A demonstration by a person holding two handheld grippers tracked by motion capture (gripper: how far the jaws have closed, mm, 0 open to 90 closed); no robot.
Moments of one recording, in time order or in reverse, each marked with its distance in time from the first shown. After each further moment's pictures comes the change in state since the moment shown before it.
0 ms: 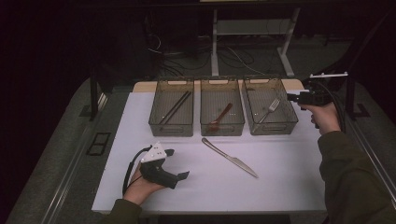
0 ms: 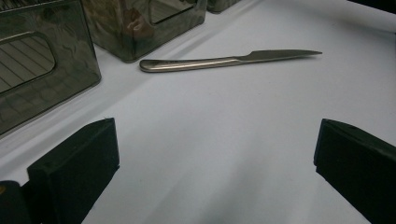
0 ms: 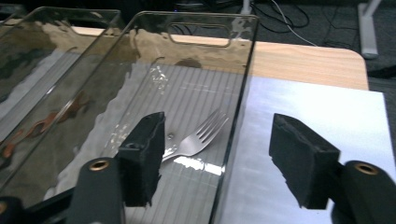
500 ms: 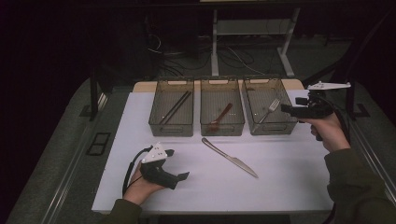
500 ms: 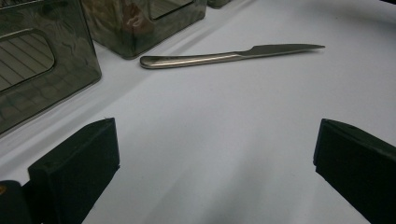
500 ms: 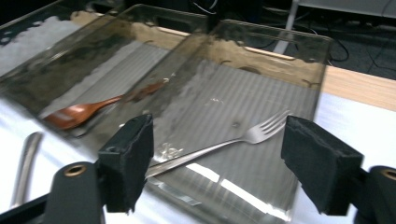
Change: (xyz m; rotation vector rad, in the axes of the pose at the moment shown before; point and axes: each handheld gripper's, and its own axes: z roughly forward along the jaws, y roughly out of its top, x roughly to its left) left arm -0.001 0.000 0.001 0.014 0.007 0.014; right arm 0.048 -0.026 -0.046 -0.071 0.133 -0.166
